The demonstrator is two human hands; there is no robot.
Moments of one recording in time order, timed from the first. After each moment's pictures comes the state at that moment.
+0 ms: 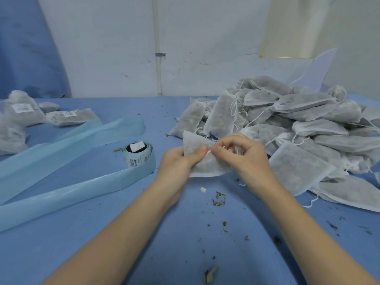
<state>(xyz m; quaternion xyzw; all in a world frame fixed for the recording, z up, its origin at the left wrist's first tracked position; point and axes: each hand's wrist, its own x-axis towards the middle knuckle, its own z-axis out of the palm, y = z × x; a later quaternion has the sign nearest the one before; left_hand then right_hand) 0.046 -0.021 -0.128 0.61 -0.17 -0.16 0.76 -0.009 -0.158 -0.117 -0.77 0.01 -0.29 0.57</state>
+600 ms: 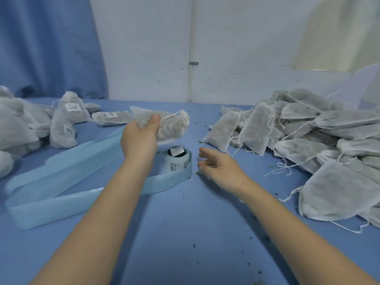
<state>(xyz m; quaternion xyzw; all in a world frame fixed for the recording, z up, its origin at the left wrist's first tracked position) 0.106 0.081 -0.082 0.69 0.04 0.13 0.71 0.063 -0.086 -0.134 -0.89 0.02 -0.05 0.45</state>
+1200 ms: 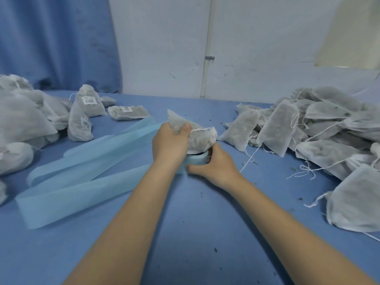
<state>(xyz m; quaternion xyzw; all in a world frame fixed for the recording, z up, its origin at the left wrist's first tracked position) 0.122 0.073 -0.101 0.78 0.01 0.11 0.62 0.099 -0.047 -0.147 -0.90 0.03 -0.10 0.42</state>
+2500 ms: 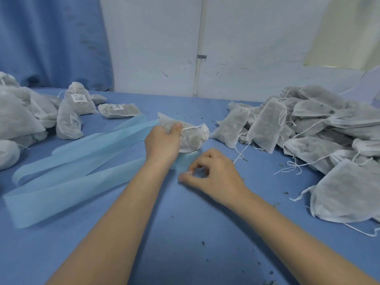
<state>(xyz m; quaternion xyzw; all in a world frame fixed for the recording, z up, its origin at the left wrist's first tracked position) 0.114 0.067 -0.104 0.79 0.01 0.13 0.59 0.047 -0.050 -0.140 -0.94 -0.04 -0.14 0.32</state>
